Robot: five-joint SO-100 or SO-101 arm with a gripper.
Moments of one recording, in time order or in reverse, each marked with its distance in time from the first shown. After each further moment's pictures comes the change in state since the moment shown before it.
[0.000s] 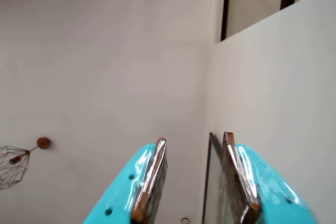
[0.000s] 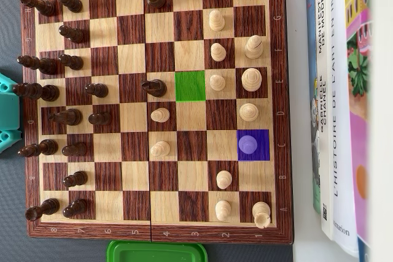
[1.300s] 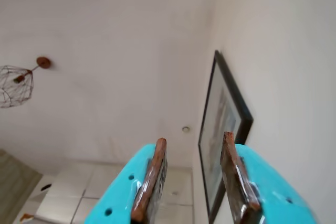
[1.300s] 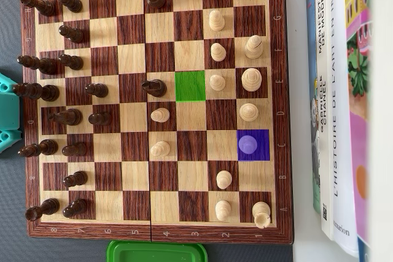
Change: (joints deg) arm -0.1 -3.7 -4.0 25.4 0.0
